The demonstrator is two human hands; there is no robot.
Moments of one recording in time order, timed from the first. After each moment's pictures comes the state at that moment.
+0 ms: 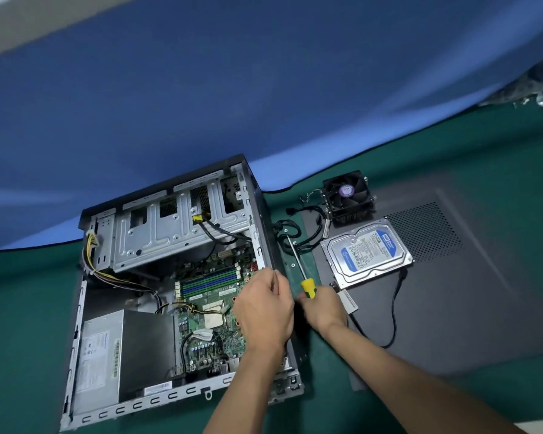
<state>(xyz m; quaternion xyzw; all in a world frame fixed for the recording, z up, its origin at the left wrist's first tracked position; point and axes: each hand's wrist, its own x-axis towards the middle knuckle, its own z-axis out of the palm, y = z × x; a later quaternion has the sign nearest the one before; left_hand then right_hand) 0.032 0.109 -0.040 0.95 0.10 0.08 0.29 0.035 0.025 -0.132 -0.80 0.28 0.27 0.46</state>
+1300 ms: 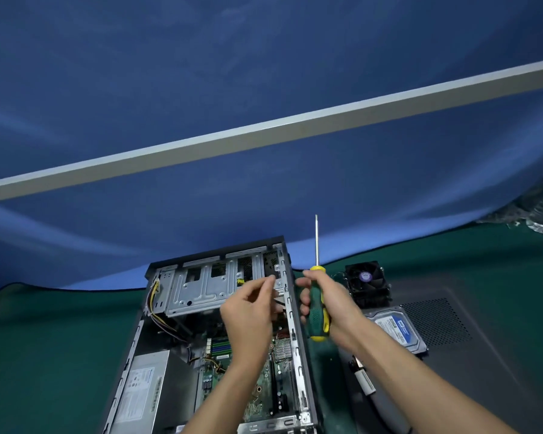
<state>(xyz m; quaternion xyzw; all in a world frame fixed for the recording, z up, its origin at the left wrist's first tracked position) 0.058 0.146 0.062 0.77 0.13 0.19 0.60 0.085 0.020 0.050 -0.45 0.17 0.24 0.84</state>
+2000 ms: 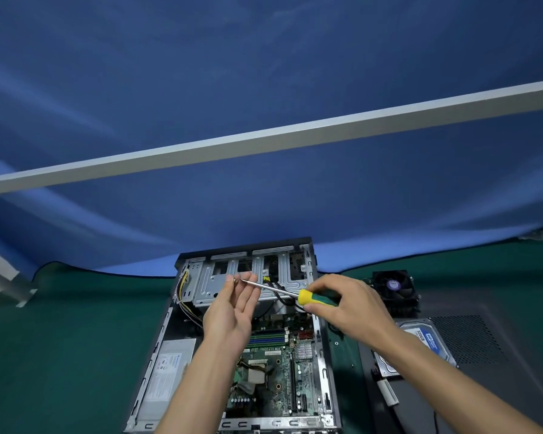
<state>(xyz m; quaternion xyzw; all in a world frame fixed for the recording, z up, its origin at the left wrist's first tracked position) 0.059 0.212 0.093 0.35 0.33 0.07 0.87 0.079 0.016 0.063 -0.89 -0.15 0.02 0.42</state>
